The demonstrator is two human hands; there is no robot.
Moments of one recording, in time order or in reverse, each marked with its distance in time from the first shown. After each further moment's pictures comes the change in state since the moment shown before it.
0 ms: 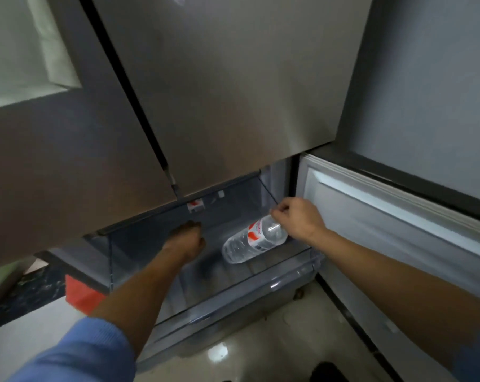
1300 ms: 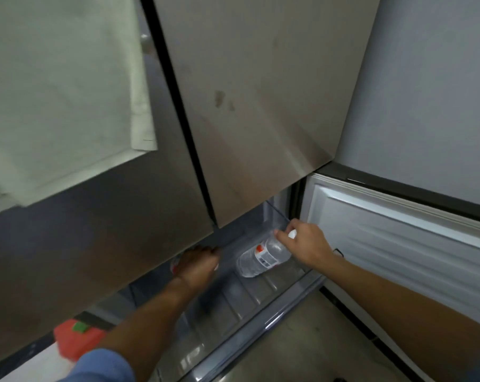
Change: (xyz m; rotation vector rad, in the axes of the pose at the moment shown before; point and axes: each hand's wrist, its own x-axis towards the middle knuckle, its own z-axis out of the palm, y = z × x) left_hand 0.004 -0.027 -0.016 0.300 0.081 0.439; right_hand -0.038 -0.034 0.021 -0.010 0.189 0.147
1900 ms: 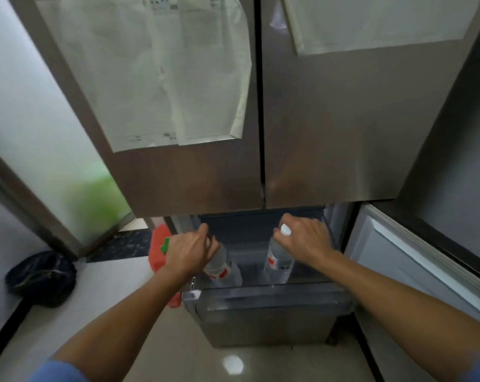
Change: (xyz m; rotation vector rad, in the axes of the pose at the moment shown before) left_hand -0.184 0.035 -0.095 -0.145 0.350 -0.765; right_hand -0.035 -0.101 -0.051 -0.244 -0.076 -0.740
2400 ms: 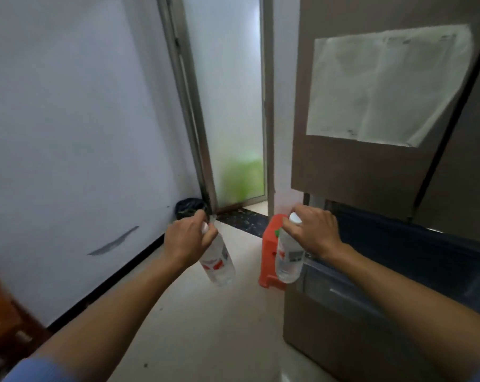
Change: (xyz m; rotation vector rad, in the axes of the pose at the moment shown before) left_hand -0.265 -0.097 -0.162 0.077 0.236 -0.641; right_hand -0.052 -0.231 -0.032 0.343 -0.017 -0.558
